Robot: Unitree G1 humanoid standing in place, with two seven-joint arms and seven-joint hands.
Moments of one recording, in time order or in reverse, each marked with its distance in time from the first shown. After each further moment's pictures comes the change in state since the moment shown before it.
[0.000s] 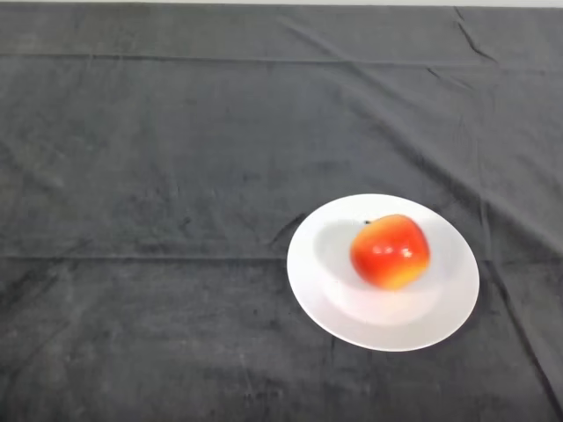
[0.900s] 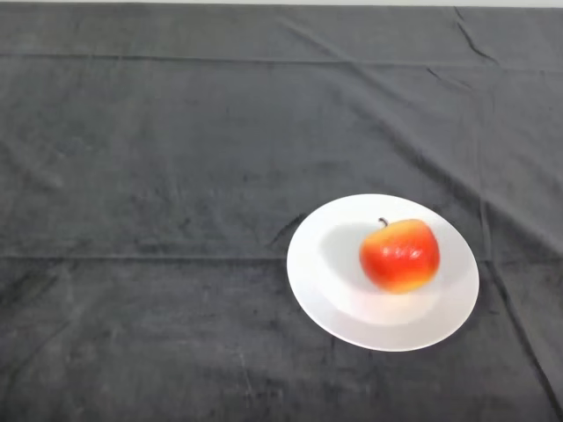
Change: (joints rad) left arm 0.000 0.000 0.069 0.000 0.002 0.028 -0.043; right arm 0.000 0.000 0.000 0.000 0.000 0.000 0.000
